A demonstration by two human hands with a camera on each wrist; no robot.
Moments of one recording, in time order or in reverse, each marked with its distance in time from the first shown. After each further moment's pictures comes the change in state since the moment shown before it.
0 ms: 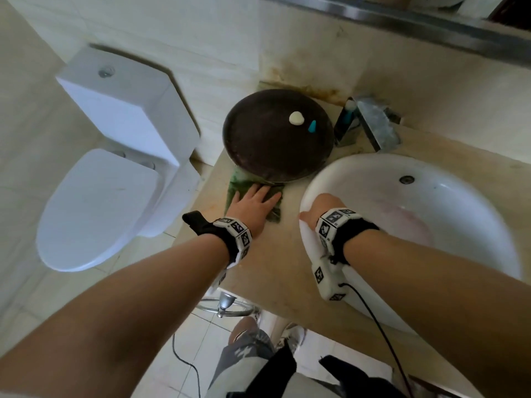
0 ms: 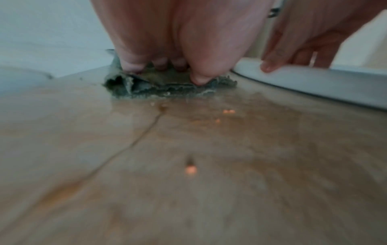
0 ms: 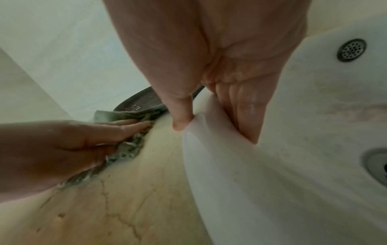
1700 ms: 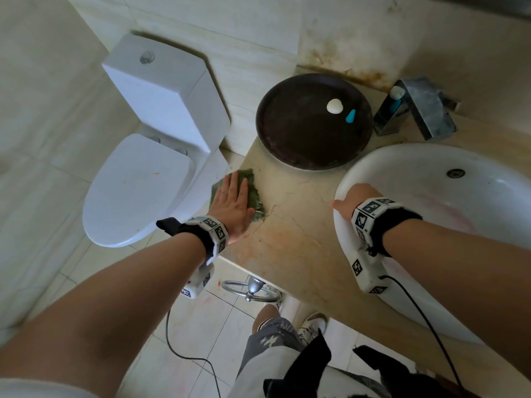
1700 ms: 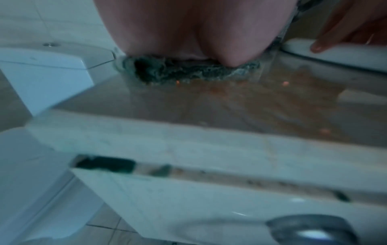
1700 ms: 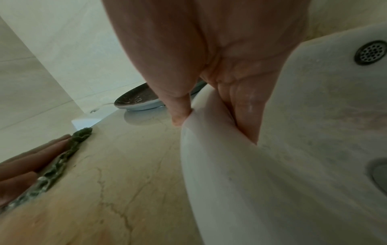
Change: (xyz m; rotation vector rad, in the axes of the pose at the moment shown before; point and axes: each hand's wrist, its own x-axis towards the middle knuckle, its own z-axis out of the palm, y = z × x) left_hand -0.068 -0.080 0.026 -0.115 -0.044 -0.236; right_hand 0.019 -0.006 0.014 -0.085 -0.016 0.069
